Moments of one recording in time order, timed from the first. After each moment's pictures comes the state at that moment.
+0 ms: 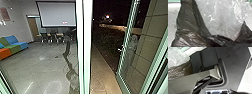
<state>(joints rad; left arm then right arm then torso) 1.48 2.90 -2.56 -0.50 -0.08 0.55 -1.52 2.99 -2.52 -0.06 -0.09 0.24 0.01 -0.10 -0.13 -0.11</state>
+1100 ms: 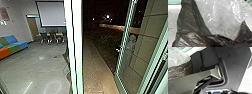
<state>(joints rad) 1.48 2.90 -2.56 -0.50 -0.08 0.56 -1.52 2.99 -2.52 -0.06 -0.09 0.24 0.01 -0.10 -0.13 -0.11</state>
